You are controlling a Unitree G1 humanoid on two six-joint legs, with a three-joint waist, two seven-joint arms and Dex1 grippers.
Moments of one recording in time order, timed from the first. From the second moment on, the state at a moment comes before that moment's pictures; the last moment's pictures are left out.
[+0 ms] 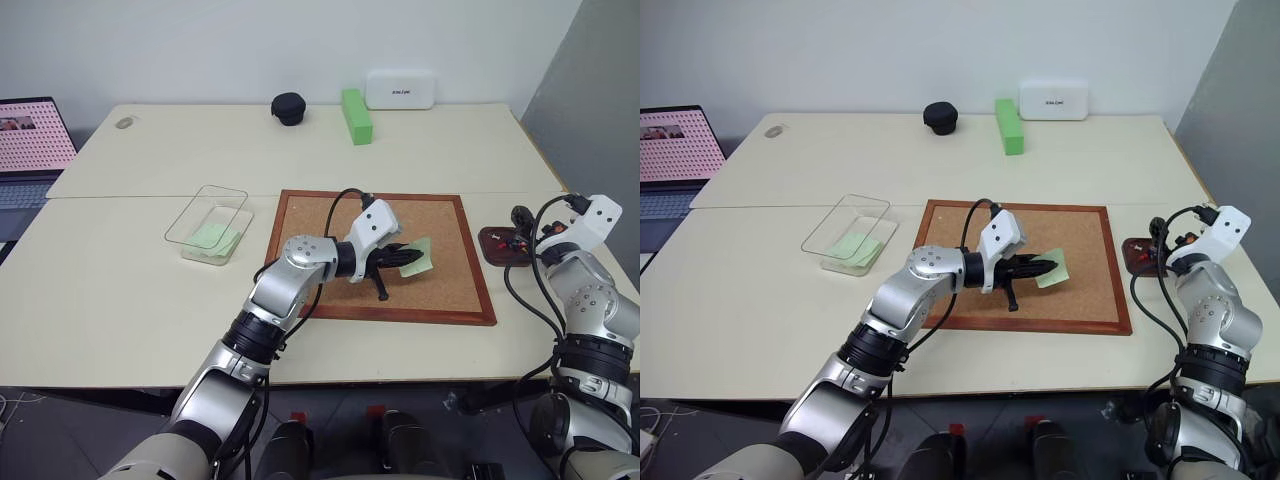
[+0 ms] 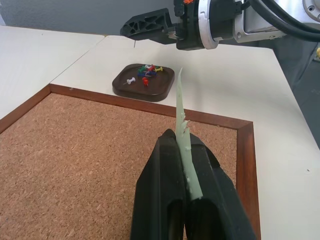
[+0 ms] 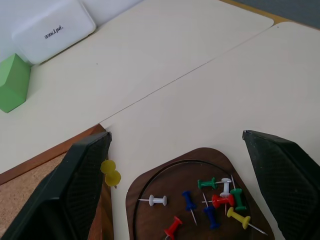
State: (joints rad) left arm -0.71 0.16 -0.34 0.15 -0.19 0.43 -0.87; right arm -0.53 -0.37 -0.55 0.20 0.49 0.64 0.04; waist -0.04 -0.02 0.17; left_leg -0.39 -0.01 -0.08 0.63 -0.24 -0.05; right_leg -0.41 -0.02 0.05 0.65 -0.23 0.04
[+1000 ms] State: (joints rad) left arm -0.71 0.15 -0.29 0.16 -0.19 0.43 -0.80; right arm -0.35 -0.52 -0.22 0.08 0.23 0.33 0.31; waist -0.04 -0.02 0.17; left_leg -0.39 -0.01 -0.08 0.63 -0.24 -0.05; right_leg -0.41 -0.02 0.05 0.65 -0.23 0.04
